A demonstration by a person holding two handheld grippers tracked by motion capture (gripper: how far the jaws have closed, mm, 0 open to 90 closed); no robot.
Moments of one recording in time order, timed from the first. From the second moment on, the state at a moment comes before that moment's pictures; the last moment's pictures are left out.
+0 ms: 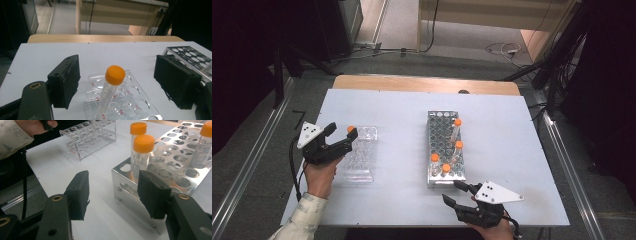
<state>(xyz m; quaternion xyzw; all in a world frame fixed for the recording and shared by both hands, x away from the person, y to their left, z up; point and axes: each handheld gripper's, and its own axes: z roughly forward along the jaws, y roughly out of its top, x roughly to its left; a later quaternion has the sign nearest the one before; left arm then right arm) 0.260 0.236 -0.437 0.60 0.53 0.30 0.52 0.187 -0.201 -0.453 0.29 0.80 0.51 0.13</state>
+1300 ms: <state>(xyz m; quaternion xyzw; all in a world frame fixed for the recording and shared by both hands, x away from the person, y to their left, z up) 0.222 0.167 -0.422 0.66 0.43 0.27 0.55 0.222 -0.185 -0.467 0.32 0.78 0.51 0.17</state>
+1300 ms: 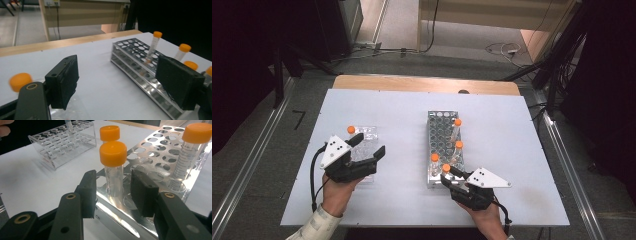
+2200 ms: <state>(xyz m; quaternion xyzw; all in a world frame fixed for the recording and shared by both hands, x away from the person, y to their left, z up) 0.214 0.137 -0.434 0.70 0.40 0.23 0.55 0.223 -0.179 -0.467 0.32 0.78 0.50 0.19</state>
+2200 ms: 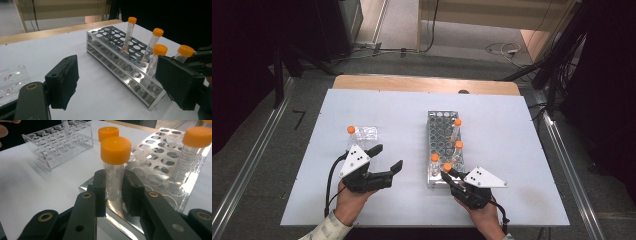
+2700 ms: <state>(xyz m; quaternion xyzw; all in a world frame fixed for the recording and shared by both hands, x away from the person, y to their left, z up) 0.213 0.135 -0.433 0.70 0.40 0.22 0.55 0.206 -0.193 -0.431 0.31 0.73 0.57 0.22</state>
